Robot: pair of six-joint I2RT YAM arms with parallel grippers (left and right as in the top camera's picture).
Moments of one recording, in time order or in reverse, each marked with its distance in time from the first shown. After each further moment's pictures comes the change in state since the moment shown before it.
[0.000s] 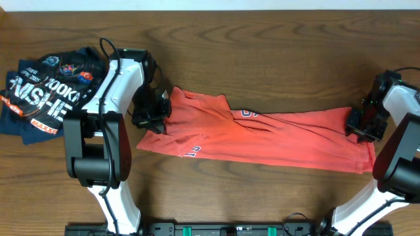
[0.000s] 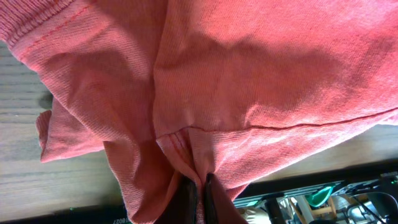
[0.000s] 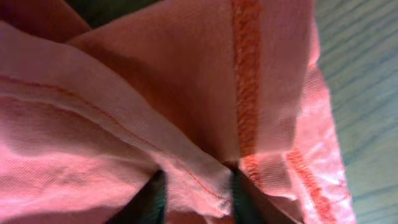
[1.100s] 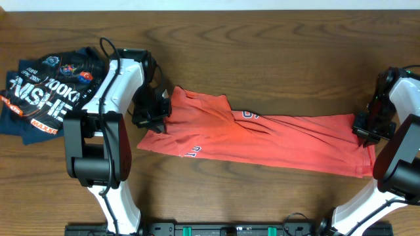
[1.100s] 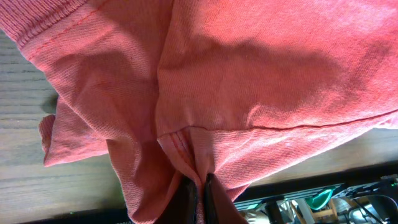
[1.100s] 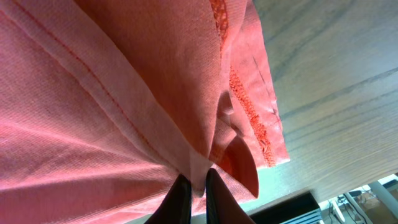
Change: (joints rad) left arm 0.000 0.000 0.000 0.011 0.000 0.000; right arm -0.002 0.000 0.119 -0.296 0.113 0.002
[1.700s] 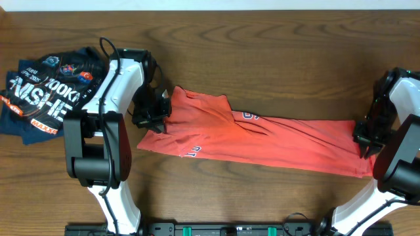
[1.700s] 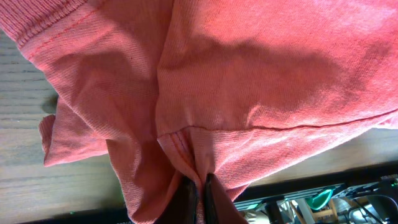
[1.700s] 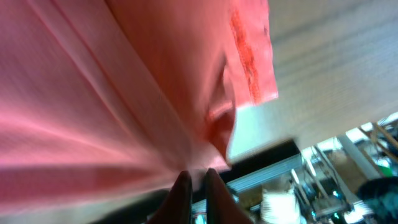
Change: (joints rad) left arm 0.000 0.000 0.000 0.000 0.000 0.000; right arm 0.000 0.000 0.002 -0.192 0.035 0.002
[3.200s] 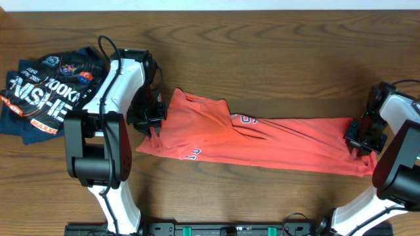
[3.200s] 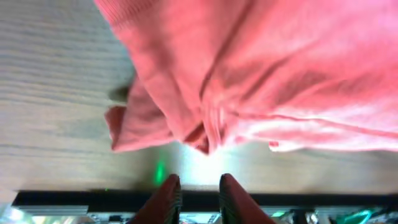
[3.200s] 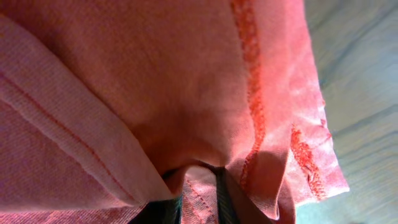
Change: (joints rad) left arm -0.006 0.000 0.000 -0.028 -0.160 -0.063; right arm -0.001 -0.062 -0.243 0.478 -0.042 0.065
